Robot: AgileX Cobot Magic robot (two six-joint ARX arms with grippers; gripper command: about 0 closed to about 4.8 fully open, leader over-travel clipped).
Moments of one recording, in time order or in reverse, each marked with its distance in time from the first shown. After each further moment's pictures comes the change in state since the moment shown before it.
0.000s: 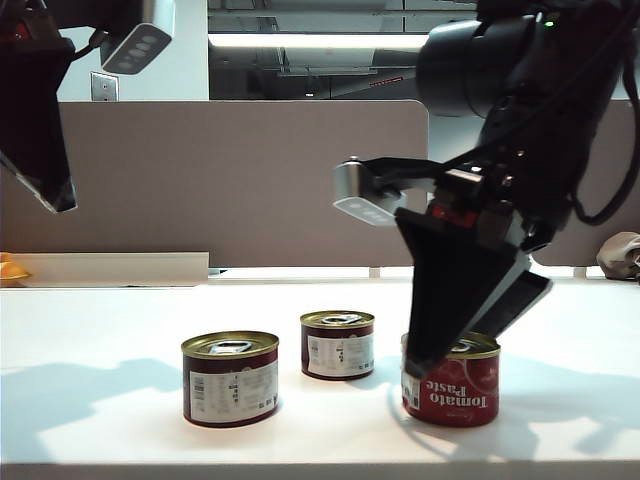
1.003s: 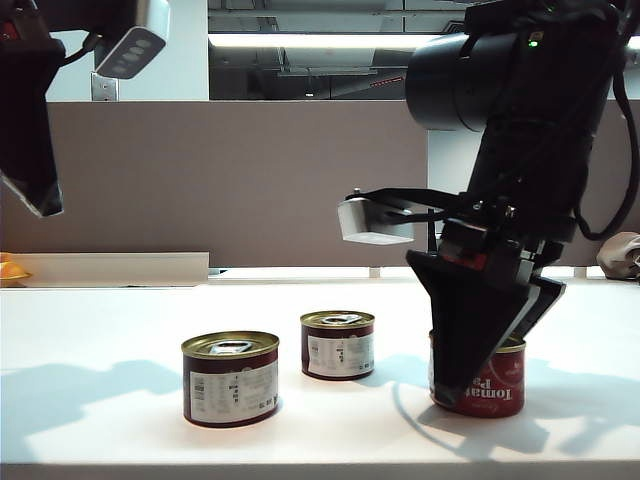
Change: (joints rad) left arm 0.000 0.000 0.000 -0.029 0.000 0.000; right arm 0.014 0.031 0.005 -0.012 0.155 0.000
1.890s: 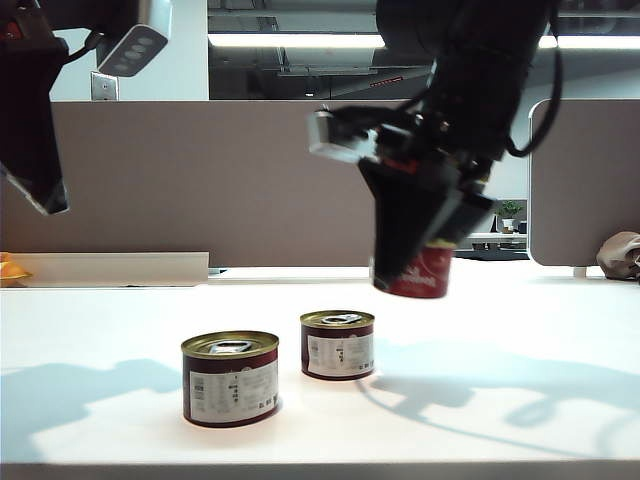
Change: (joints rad) left arm 0.000 -0.003 0.000 0.016 -0.001 -0.006; right arm 0.000 0.013 0.229 -0.064 0.023 0.004
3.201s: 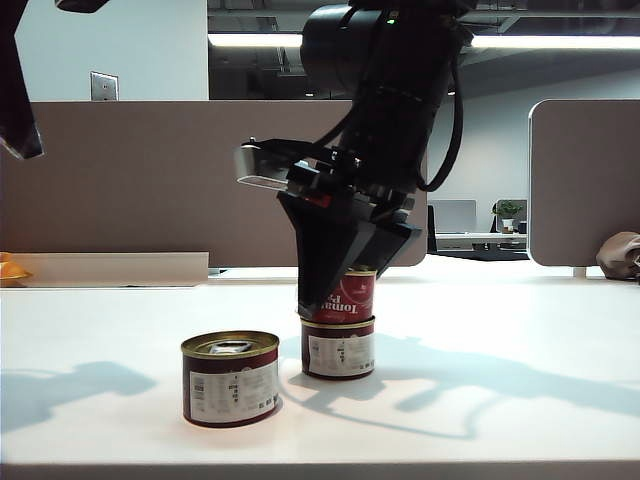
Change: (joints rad) left arm 0.000 -0.140 0.000 -0.008 -0.092 -0.035; right arm 0.077 0.206 0.167 -0.004 -0.012 0.003
